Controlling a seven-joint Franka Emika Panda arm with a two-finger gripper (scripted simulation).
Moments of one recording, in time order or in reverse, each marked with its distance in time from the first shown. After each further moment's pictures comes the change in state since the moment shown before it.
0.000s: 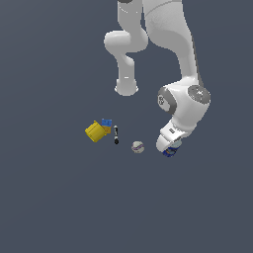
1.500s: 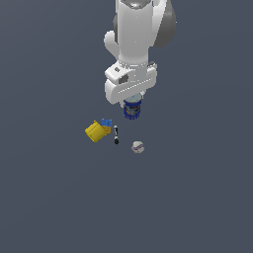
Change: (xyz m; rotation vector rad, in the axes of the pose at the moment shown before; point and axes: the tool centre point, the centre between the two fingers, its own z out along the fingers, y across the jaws) arm -0.176 0.112 -0.188 0.005 0.005 0.000
